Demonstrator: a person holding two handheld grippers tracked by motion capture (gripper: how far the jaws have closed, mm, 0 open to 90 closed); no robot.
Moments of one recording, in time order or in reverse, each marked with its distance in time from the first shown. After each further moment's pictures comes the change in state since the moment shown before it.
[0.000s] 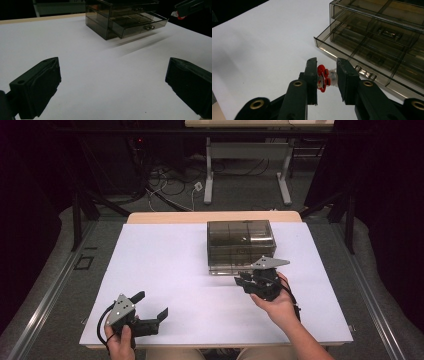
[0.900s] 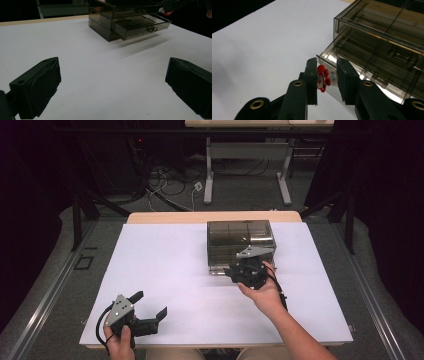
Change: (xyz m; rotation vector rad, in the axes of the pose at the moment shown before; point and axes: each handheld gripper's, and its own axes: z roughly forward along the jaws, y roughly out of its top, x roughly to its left) left arm 0.000 0.000 -0.002 -0.010 0.027 -0.001; right arm 0.007 0.030 0.029 0.021 -0.004 0.003
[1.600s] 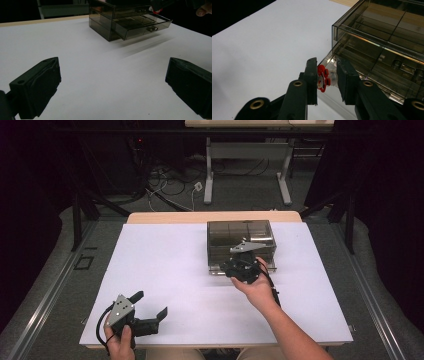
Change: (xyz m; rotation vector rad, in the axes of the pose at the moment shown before) left arm -0.001 0.000 0.001 -0.006 0.004 0.007; right arm 0.000 0.011 0.021 -0.009 -0.021 0.017
